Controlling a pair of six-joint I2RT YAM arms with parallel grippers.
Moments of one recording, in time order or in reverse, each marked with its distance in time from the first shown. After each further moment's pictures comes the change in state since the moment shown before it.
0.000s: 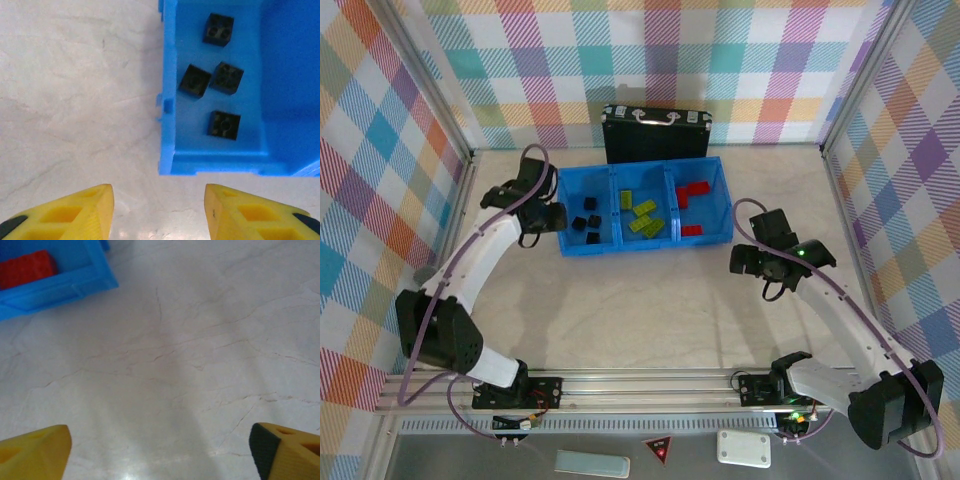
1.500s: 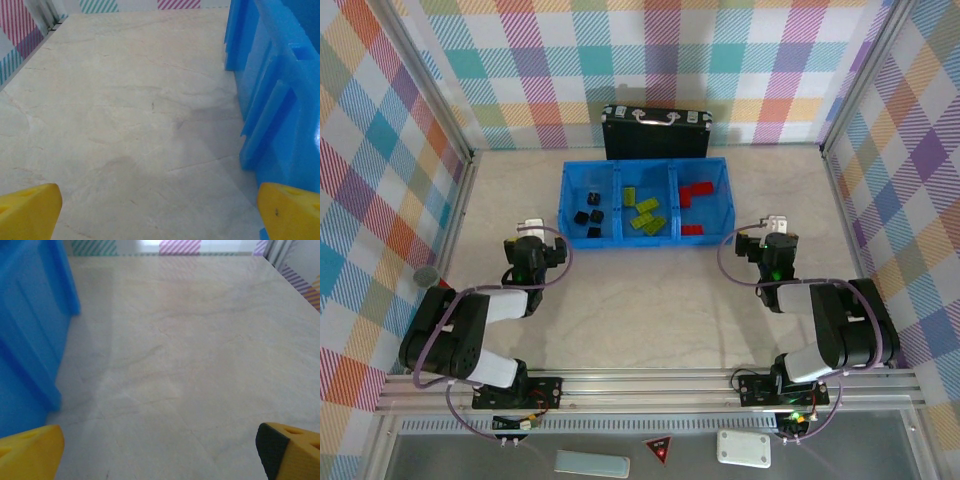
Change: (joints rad) left arm 0.071 0.018 -0.924 1.580 -0.165 0.285; right arm -0.242 0.401 -0.576 1.677 -0.026 -0.419
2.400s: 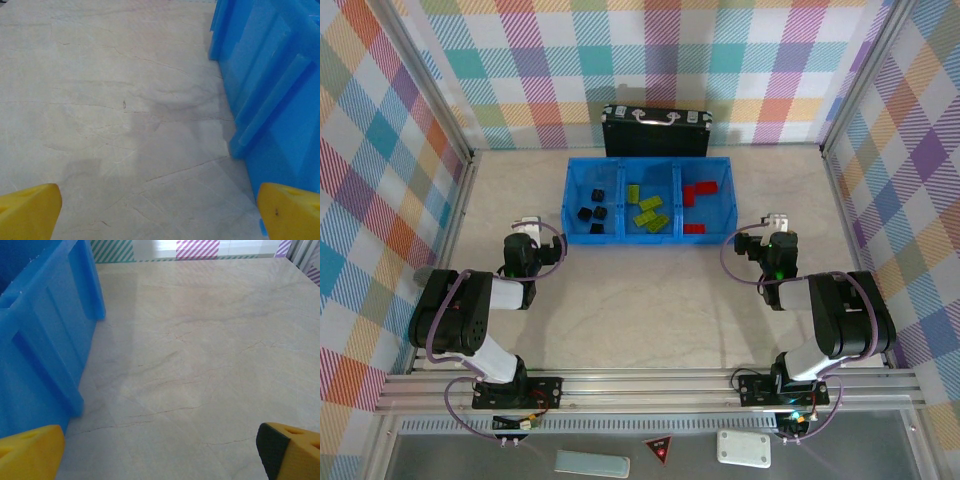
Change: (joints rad) left arm 0.120 0.115 0.025 0.082 0.270 -0.024; right arm -0.037 0.059 0.008 0.063 -0.100 0.005
